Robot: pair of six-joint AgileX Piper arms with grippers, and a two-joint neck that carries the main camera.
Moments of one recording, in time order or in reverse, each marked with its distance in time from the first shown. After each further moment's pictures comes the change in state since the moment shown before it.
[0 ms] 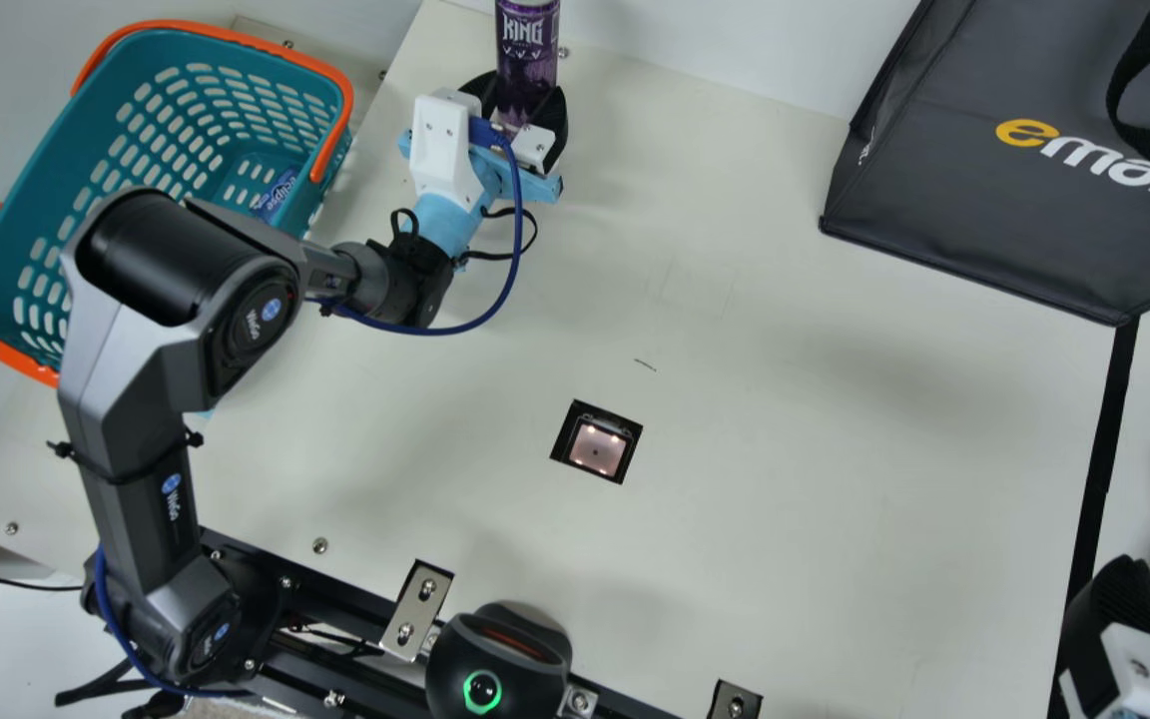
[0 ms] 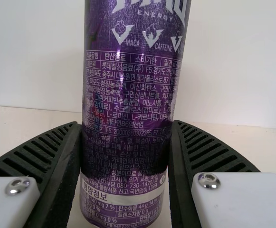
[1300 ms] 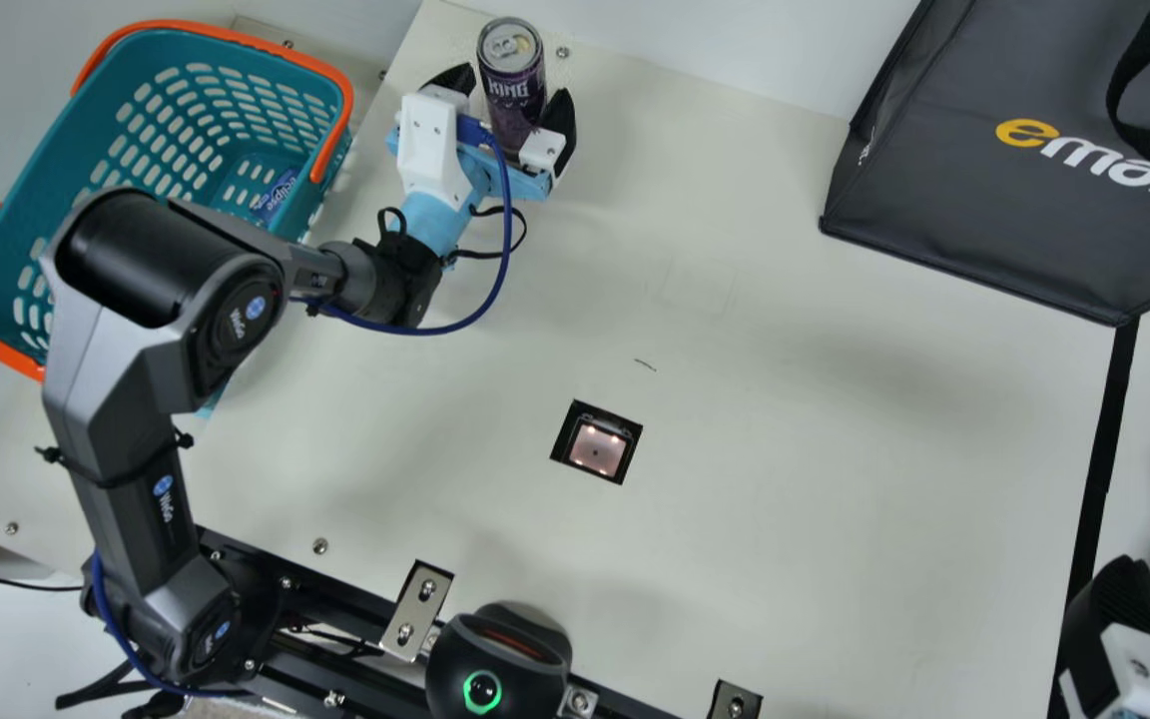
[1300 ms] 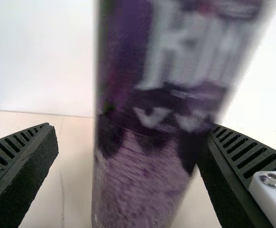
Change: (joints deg) left arm 1.3 -2.1 1.7 1.7 -0.5 0.0; right arm 0.0 0.0 0.0 0.0 -0.1 0.0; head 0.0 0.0
